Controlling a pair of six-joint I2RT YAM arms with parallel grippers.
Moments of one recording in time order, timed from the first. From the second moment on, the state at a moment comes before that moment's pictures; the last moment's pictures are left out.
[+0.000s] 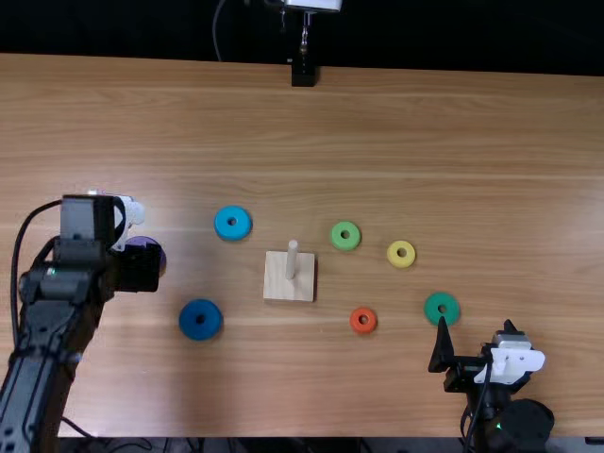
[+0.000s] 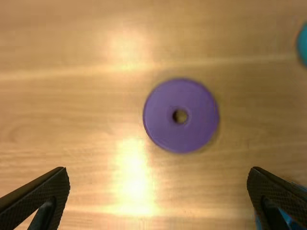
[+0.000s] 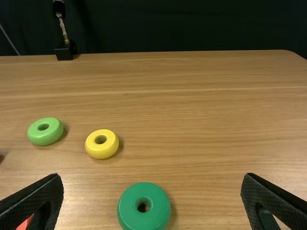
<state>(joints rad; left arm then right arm) -0.01 1.43 1.04 -0.72 -0.11 0.05 -0.04 0.01 0.10 -0.32 -0.01 -0.03</state>
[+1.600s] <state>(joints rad) 0.02 1.81 1.19 -0.69 0.03 0.06 -0.04 0.01 0.10 -0.32 -0.01 -0.03</state>
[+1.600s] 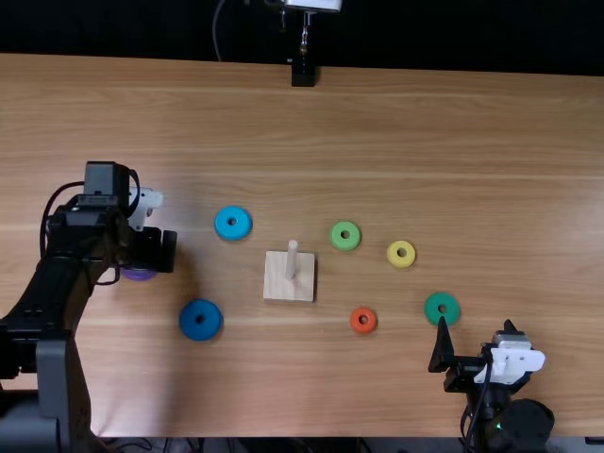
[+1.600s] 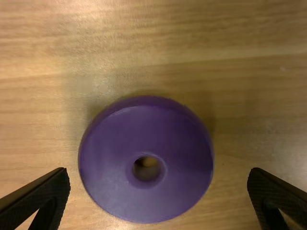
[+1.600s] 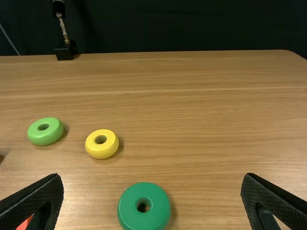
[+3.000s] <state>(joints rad) 0.03 1.87 1.19 -0.66 0.03 0.07 -0.04 0.01 0.10 -0.32 -0.01 -0.03</state>
